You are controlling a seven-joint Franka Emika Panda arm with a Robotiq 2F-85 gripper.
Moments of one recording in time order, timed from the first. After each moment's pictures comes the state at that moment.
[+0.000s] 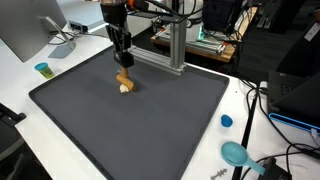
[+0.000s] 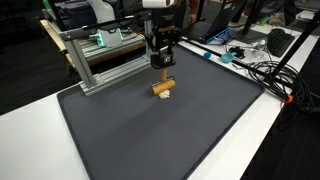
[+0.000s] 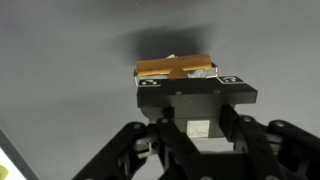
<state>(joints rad) -0.03 0.16 -0.03 -2.16 -0.03 2.45 0.20</state>
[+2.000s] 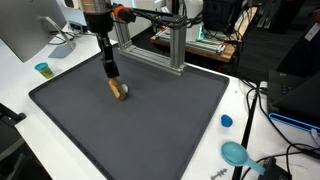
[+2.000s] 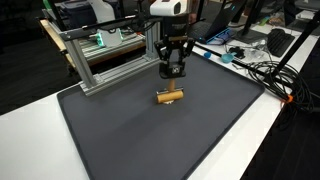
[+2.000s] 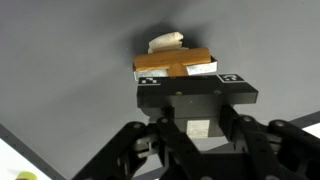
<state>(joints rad) 0.00 0.33 -0.07 -1.94 -0.06 2.43 0.46</state>
